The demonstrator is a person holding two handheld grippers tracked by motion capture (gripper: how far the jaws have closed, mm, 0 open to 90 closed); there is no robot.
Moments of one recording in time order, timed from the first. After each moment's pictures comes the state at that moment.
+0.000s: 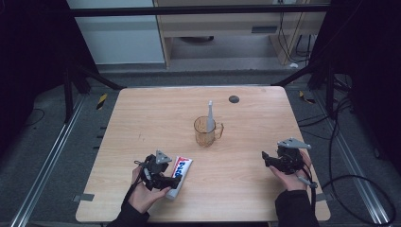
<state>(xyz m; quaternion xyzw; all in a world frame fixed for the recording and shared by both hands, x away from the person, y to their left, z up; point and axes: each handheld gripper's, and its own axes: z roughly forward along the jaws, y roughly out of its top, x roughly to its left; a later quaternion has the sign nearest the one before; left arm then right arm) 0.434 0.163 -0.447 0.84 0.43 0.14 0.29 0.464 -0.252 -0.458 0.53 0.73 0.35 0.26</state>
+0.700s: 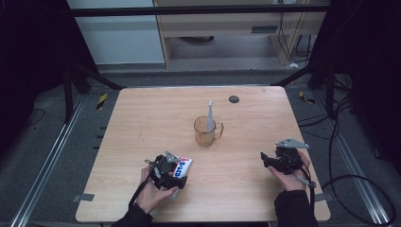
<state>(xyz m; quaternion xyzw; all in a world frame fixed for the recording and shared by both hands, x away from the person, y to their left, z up) 0.448 0.139 -0.462 0.86 0.43 0.13 0.26 0.465 -0.249 -0.460 0.53 0.74 0.34 0.26</state>
